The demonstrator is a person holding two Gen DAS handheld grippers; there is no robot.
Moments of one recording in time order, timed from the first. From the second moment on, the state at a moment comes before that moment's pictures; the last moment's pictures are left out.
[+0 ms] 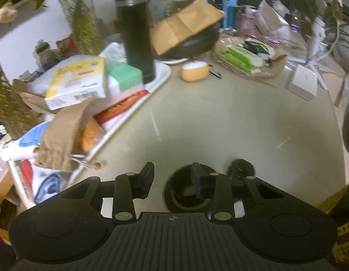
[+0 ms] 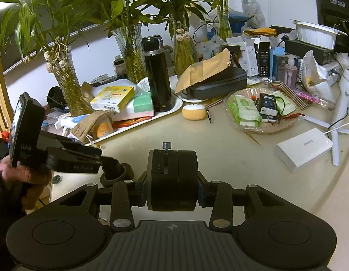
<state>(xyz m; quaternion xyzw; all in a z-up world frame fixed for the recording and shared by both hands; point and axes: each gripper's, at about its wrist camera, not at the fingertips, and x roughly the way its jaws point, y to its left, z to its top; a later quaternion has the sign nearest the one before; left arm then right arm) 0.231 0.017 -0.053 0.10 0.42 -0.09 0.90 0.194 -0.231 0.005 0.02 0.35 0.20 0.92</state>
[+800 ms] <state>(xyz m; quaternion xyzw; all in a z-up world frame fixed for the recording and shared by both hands) 0.263 0.021 -0.077 0.00 0.50 -0.10 0.86 0.196 -0.254 -0.004 0.06 0.35 0.20 0.92</state>
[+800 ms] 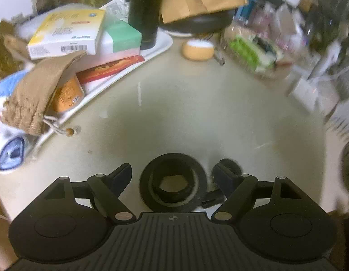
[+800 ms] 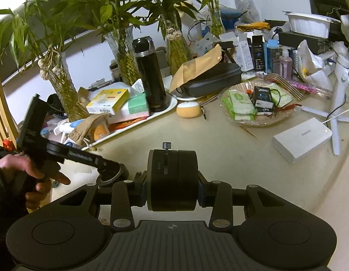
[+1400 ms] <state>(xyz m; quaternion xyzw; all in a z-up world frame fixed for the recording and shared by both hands) 0.255 0.019 -0.071 0.05 0.48 -0.08 0.87 0.197 -0.256 0.000 0.08 0.34 0.21 0.91</state>
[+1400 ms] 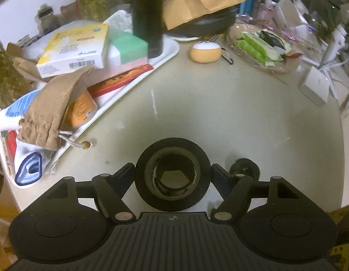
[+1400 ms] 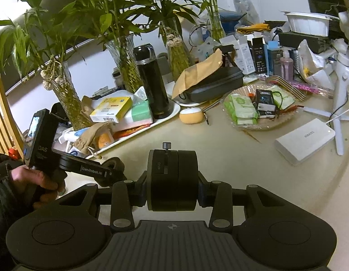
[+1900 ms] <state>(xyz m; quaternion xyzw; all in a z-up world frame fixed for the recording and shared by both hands) 0.222 0.007 -0.029 0.08 0.40 -0.09 0.91 0.195 -0.249 0.000 0.06 0.34 0.21 0.91</state>
